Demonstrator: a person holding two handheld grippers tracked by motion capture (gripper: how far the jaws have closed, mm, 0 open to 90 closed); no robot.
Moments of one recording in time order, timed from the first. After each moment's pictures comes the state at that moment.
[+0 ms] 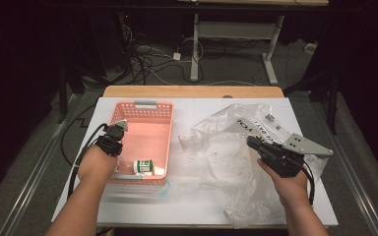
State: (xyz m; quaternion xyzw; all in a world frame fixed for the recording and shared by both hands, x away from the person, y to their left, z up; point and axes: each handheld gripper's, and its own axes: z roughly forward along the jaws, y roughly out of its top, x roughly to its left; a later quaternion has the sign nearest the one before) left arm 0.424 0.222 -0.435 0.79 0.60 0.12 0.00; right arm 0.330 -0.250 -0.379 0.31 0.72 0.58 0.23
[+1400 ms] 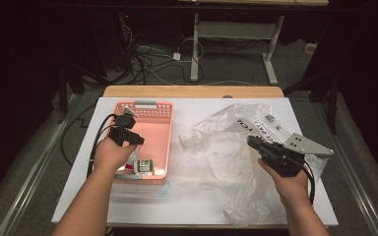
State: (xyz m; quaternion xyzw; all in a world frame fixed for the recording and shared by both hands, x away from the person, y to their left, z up) left arm 0.442 0.201 -0.412 0.79 0.57 0.04 0.20; right arm 0.330 -0.251 -0.379 0.31 0.72 0.58 0.23
